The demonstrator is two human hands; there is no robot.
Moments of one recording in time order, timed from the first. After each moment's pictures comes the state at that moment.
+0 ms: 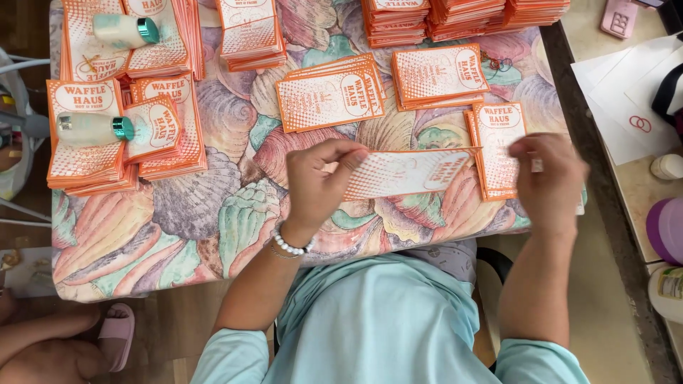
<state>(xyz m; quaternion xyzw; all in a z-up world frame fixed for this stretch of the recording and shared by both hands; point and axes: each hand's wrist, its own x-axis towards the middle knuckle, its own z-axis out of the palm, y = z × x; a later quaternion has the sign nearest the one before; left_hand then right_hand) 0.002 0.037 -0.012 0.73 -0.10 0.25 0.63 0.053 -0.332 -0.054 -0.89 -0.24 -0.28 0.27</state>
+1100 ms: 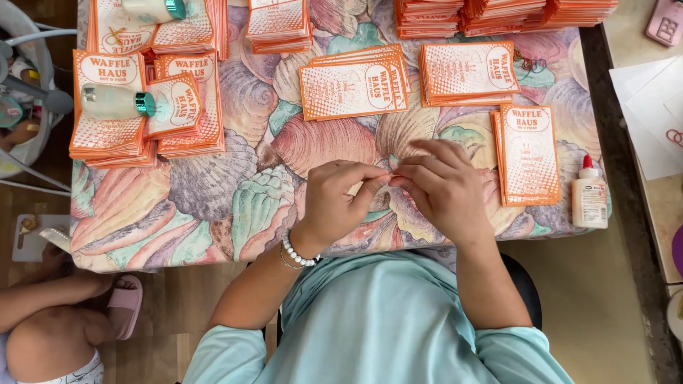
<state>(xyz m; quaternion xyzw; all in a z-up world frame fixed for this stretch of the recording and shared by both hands) -0.026 0.038 -0.015 0.79 -0.14 0.27 0.53 0.024 -0.156 -0.015 -0.82 -0.44 -0.23 0.30</state>
